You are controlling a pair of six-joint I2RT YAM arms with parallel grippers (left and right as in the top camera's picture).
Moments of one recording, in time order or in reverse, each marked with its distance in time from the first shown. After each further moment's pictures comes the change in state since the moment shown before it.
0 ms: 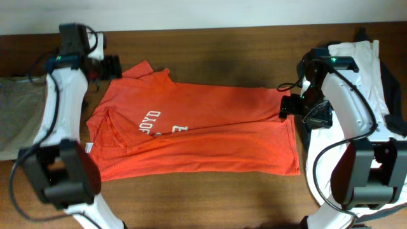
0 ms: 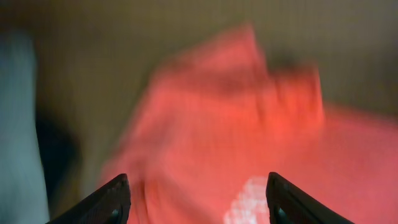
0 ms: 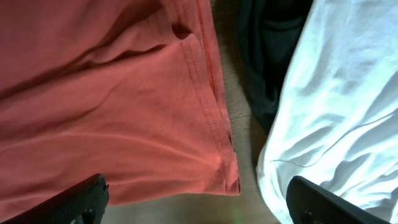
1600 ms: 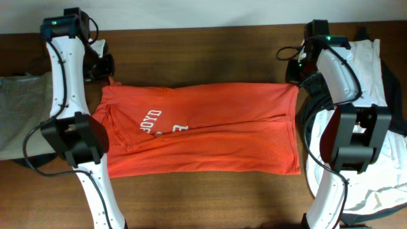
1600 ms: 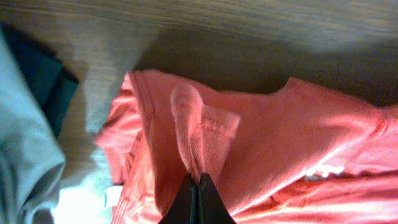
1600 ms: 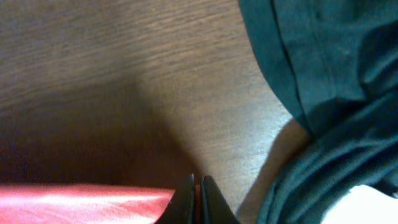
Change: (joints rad) left arm 0.013 0.526 0.877 -0.865 -0.029 -0.001; right arm -0.033 0.340 0.370 0.253 0.002 -0.063
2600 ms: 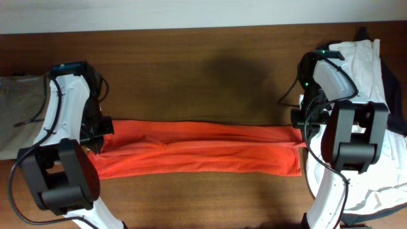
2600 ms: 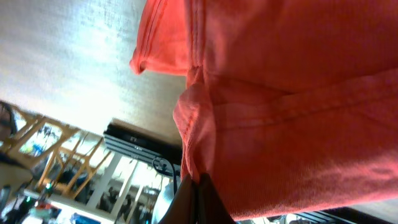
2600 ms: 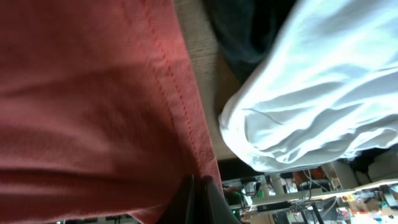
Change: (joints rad) left arm -0.001 -0.521 -1.009 -0.003 -0.278 -0.255; right arm -0.017 0.000 -0.235 -0.587 0.066 -0.043
